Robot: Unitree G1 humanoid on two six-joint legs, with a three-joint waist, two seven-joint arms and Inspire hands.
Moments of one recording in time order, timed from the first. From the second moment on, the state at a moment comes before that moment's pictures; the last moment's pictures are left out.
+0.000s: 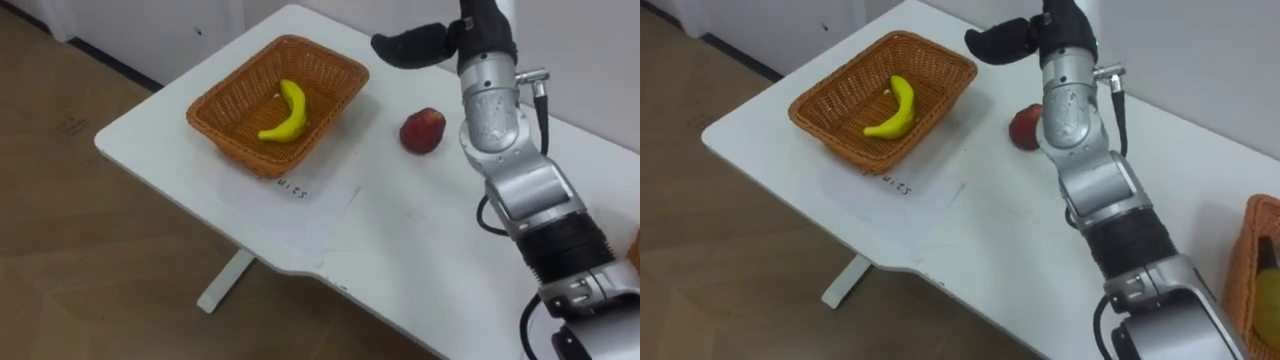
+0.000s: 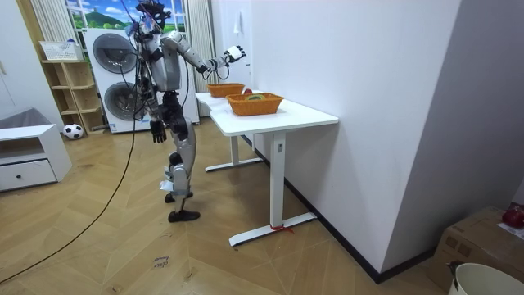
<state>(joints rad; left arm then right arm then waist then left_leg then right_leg) 0.29 0.20 -0.01 0.96 0.21 0.16 0.11 -0.62 -0.32 0.28 0.36 -0.06 0.04 -0.38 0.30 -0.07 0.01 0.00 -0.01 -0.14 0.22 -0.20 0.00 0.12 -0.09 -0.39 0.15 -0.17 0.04</state>
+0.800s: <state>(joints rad) 0.24 0.18 -0.10 0.93 0.14 0.15 0.09 -0.61 -0.28 0.25 0.51 0.03 0.04 -0.33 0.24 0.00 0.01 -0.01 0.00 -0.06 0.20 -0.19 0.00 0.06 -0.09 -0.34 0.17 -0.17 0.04</state>
